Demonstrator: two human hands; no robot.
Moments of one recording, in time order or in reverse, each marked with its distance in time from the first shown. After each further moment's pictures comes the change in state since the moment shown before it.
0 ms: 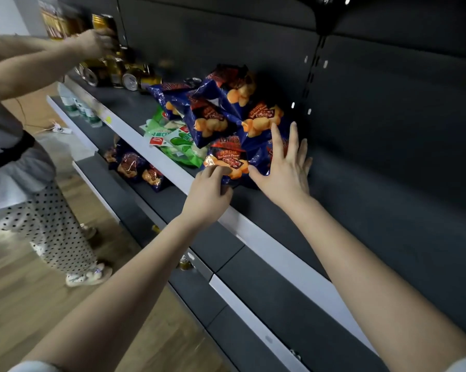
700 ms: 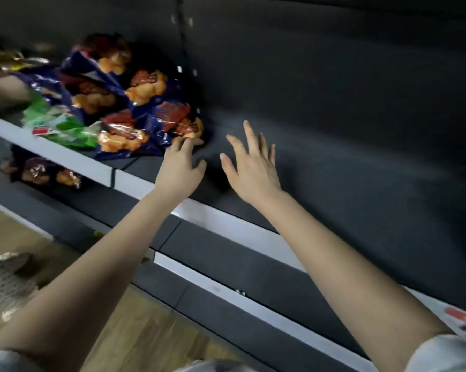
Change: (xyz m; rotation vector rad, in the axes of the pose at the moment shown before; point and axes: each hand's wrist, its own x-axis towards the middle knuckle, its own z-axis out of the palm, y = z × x) left_hand -0.035 0.120 0.060 -0.097 -0.097 0.141; right_hand -0.119 0.093 -0.074 -0.040 -0.075 0.137
